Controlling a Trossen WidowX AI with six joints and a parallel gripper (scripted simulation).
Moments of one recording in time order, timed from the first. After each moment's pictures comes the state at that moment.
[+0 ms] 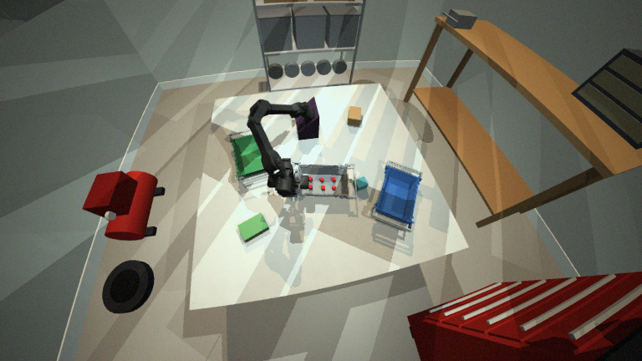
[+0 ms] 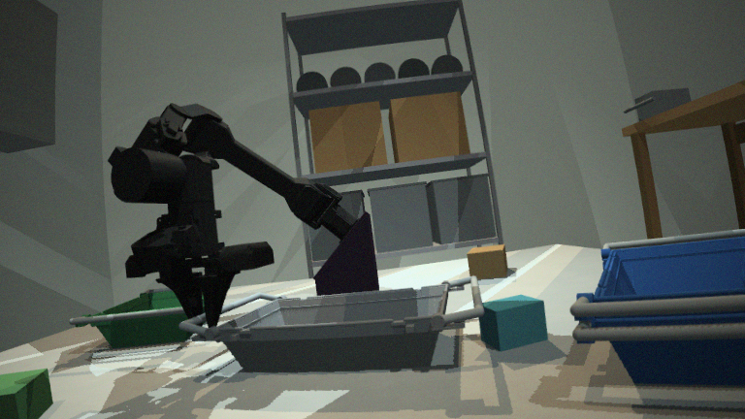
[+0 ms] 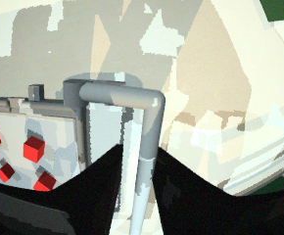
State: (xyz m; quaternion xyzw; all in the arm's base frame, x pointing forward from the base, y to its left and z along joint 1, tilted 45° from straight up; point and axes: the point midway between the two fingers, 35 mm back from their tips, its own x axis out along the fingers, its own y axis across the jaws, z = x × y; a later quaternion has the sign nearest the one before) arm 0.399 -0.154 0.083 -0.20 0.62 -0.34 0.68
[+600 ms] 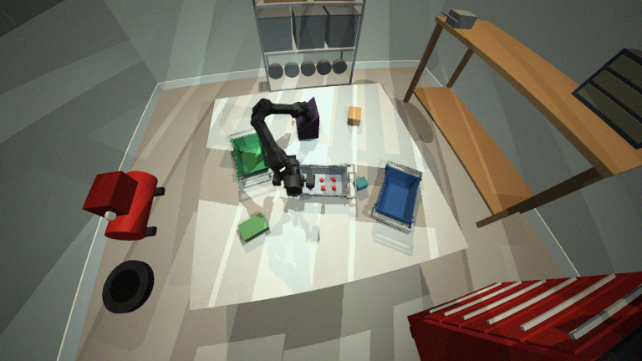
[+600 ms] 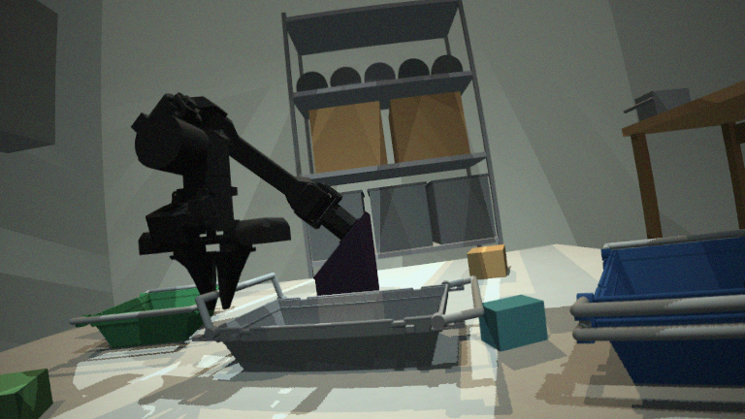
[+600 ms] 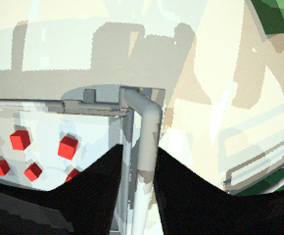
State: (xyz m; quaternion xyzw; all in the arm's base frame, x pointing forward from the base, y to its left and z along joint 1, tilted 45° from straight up) arm 0.408 -0.117 0.080 -0.20 0.61 -0.34 0.69
